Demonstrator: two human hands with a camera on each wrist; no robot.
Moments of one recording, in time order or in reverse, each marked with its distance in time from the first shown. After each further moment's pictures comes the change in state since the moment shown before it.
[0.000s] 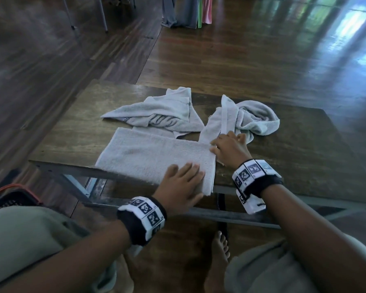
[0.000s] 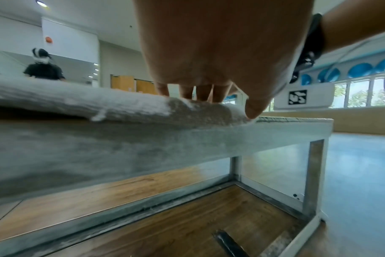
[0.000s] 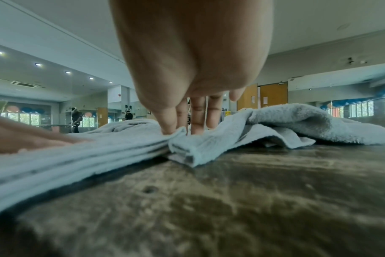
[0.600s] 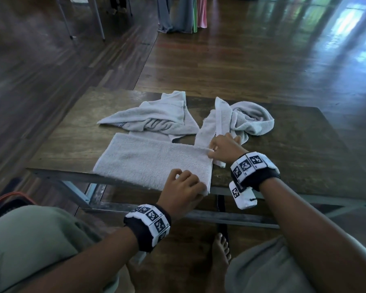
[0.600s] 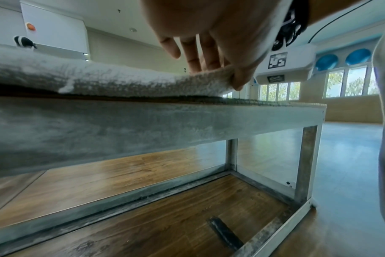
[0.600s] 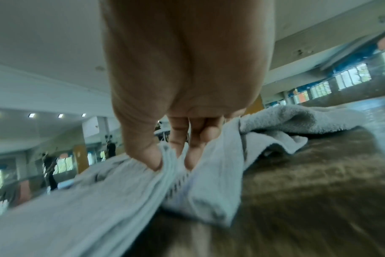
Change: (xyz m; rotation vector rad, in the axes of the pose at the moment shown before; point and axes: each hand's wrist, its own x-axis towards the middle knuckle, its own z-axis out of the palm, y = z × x) left_hand 0.009 0.019 0.012 -0.037 0.466 0.164; right_hand 0.003 0.010 -0.014 0.256 -0.181 0.066
